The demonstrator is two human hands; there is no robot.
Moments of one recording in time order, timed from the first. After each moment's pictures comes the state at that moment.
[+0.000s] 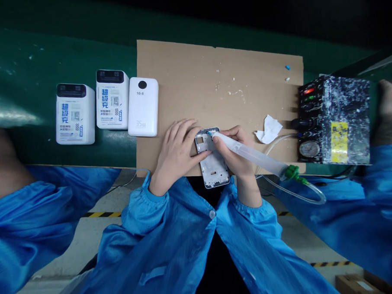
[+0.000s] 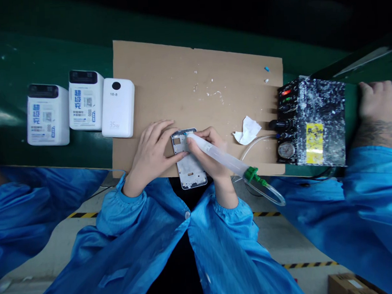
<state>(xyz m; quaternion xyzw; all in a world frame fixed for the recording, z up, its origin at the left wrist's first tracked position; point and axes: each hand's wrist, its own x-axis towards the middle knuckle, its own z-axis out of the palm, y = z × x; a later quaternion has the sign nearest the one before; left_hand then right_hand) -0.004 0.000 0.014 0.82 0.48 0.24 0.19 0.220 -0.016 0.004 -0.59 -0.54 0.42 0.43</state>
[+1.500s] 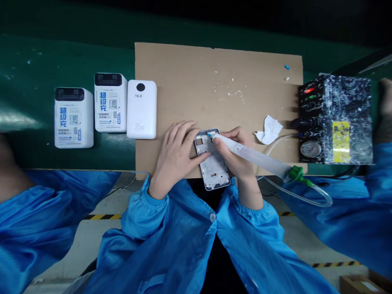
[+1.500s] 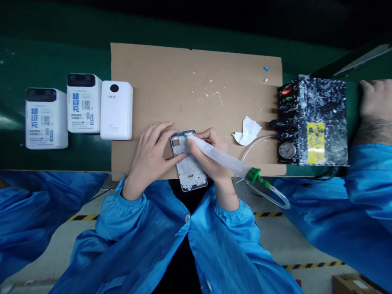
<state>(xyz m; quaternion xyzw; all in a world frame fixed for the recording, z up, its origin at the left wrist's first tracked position) -0.004 0.000 0.017 0.82 0.49 0.23 0.20 0.225 -0.015 0.001 -0.58 -0.53 0.46 0.41</state>
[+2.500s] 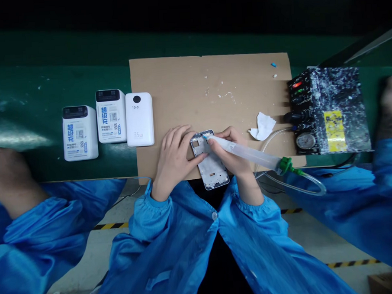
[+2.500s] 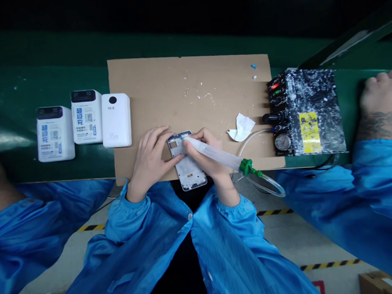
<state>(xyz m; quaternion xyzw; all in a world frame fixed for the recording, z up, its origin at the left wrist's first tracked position) -0.004 0.001 0.016 0.82 0.49 0.24 0.19 0.214 -0.017 0.002 -0.60 -0.53 0.39 0.46</state>
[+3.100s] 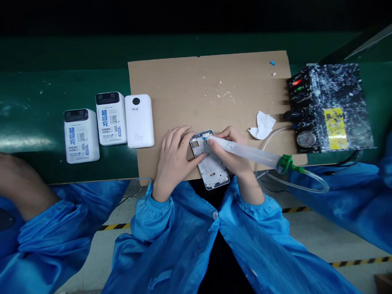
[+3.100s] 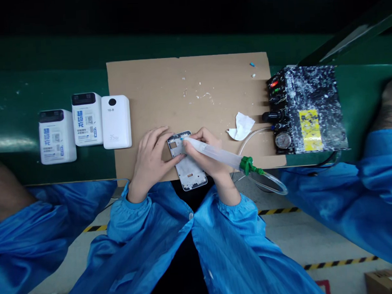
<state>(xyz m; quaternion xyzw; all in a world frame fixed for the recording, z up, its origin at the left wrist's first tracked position) -0.005 0.001 0.016 0.82 0.49 0.23 0.19 0.213 -0.017 0.005 -0.61 -0.52 0.39 0.46</state>
